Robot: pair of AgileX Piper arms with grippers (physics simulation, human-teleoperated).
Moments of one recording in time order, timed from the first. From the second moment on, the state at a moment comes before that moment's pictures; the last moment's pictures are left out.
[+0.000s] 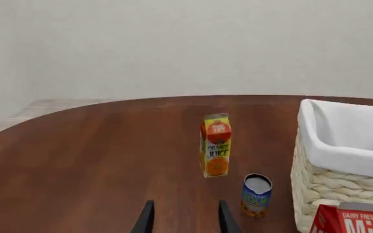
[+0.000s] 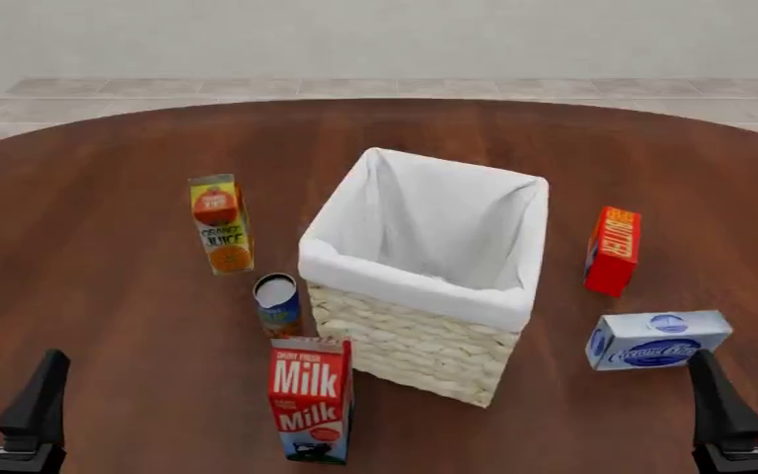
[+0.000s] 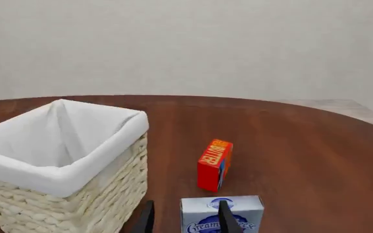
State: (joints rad) left arm 0.00 0.00 0.00 0.00 0.00; right arm 0.00 0.00 0.00 0.00 0.00
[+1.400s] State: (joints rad) left arm -0.26 0.35 -0.43 0.11 0.08; right arm 0.02 0.00 0.00 -0.01 0.00
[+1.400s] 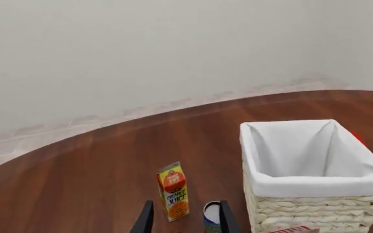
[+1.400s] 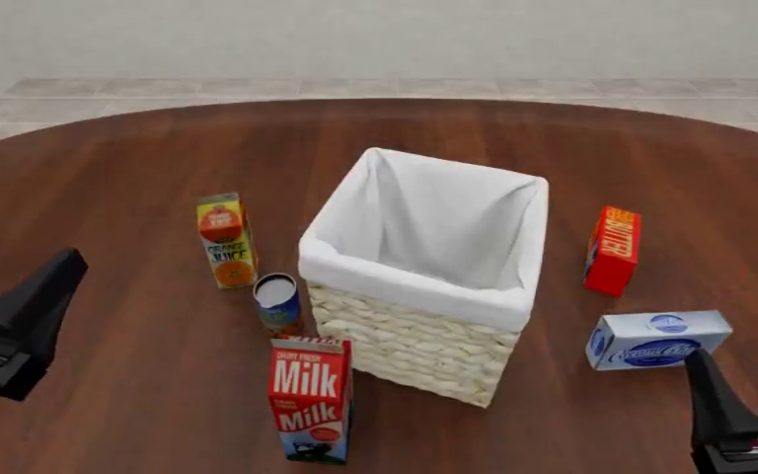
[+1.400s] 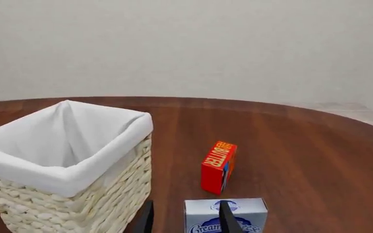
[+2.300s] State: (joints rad) left arm -0.30 0.75 -0.70 0.26 0.25; right arm 0.03 0.00 0.00 0.00 0.00
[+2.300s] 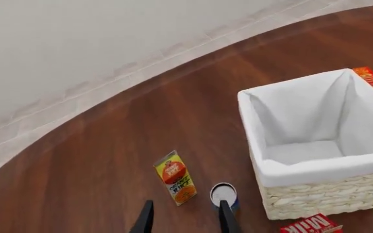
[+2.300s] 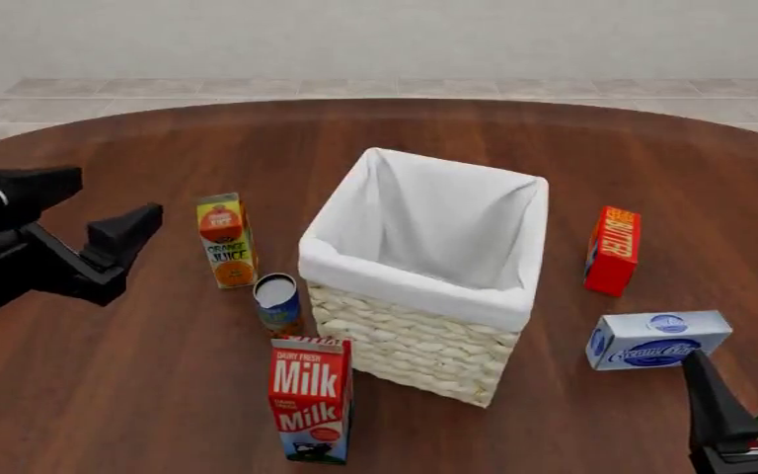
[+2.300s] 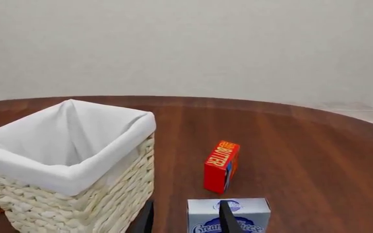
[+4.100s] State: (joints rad) left arm -0.34 1.40 -0.82 0.16 0.09; right arm 0.05 0.01 0.00 0.00 0.00
